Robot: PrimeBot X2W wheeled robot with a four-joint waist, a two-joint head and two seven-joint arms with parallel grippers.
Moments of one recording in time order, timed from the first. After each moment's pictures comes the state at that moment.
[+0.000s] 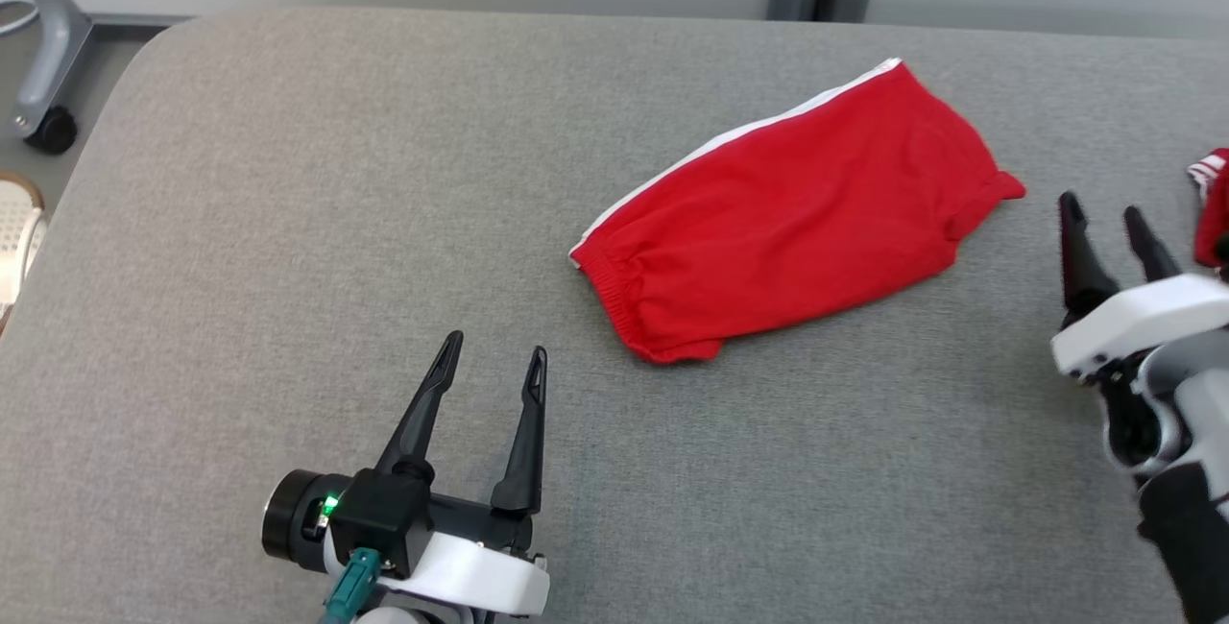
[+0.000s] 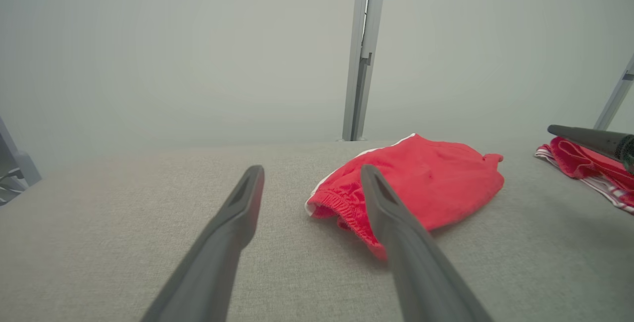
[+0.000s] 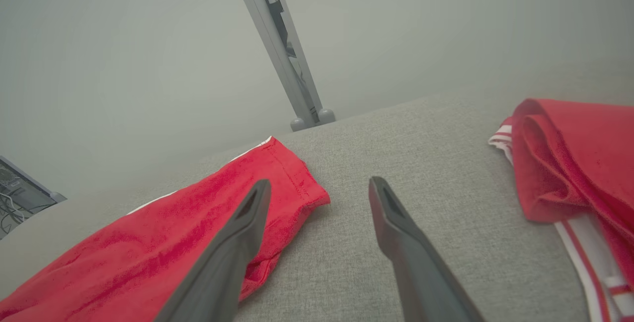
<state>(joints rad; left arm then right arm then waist) -0.07 0.05 -0.35 0.03 -0.18 0.10 -0.26 -0.61 -0.28 0.24 0.80 0.71 0.13 -0.25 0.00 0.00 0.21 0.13</state>
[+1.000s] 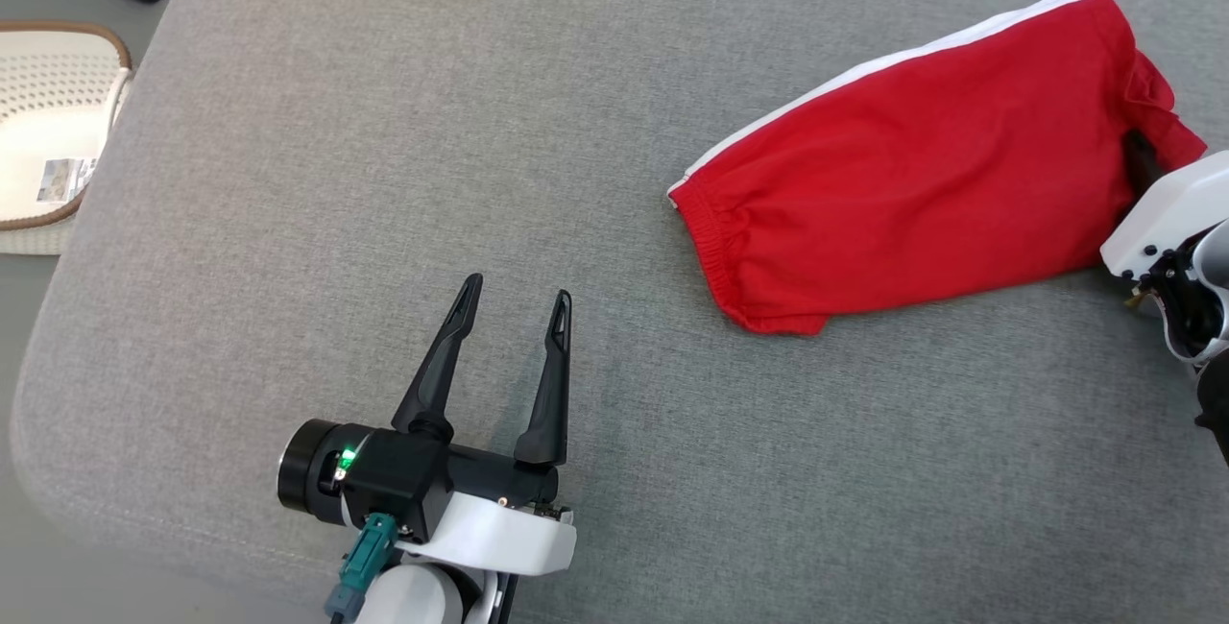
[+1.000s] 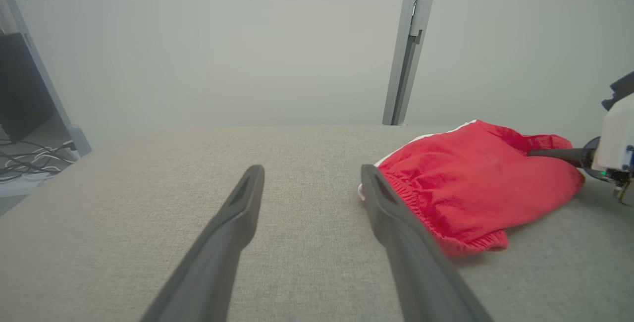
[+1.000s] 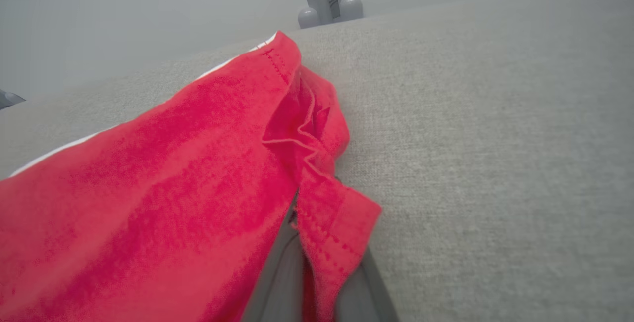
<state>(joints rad) -0.15 0.05 -0.41 -0.01 -0.22 0.16 -0.26 -0.94 -0.36 0.44 1.13 0.80 0.13 -0.05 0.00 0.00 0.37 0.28</state>
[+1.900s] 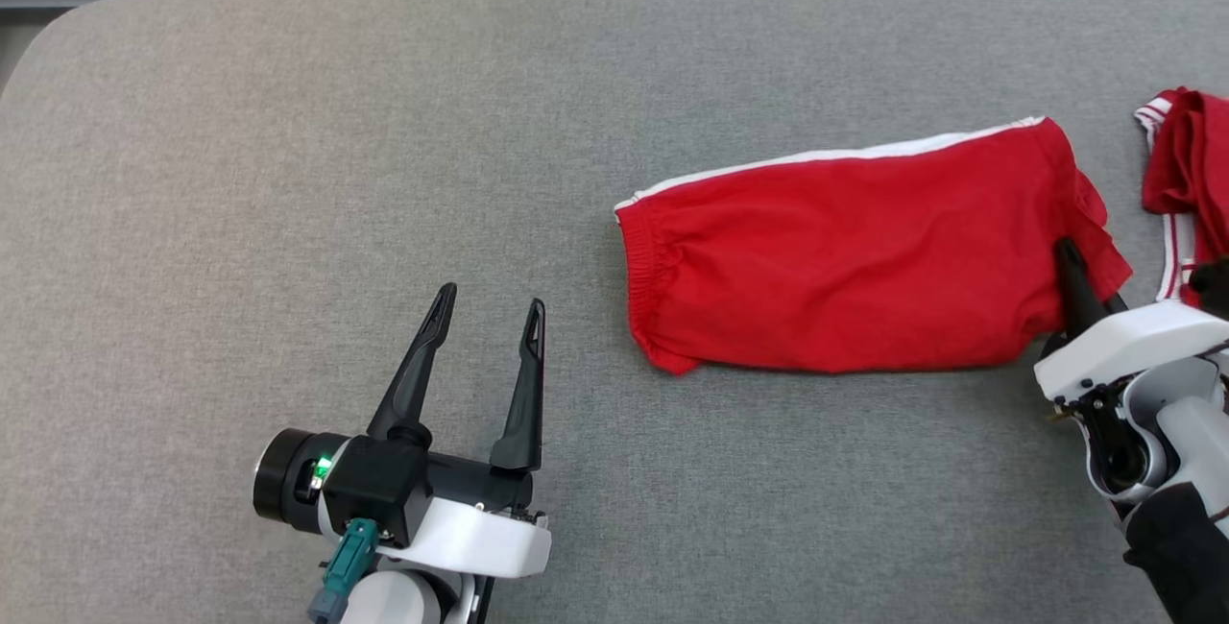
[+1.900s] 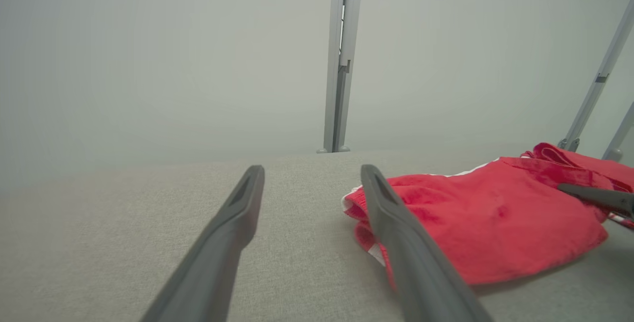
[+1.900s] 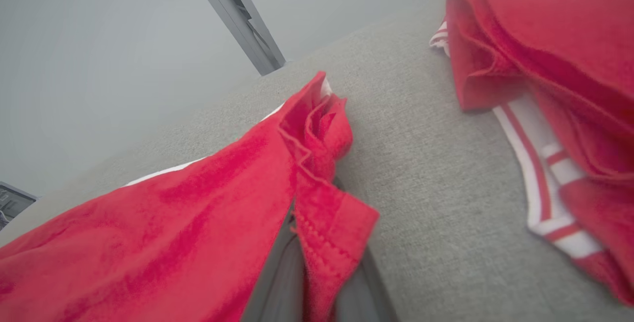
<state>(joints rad) -0.13 0.05 -0.36 0.00 -0.17 0.13 -0.26 -0.63 -0.33 0.45 0.85 1.01 0.13 -0.26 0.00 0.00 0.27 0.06</state>
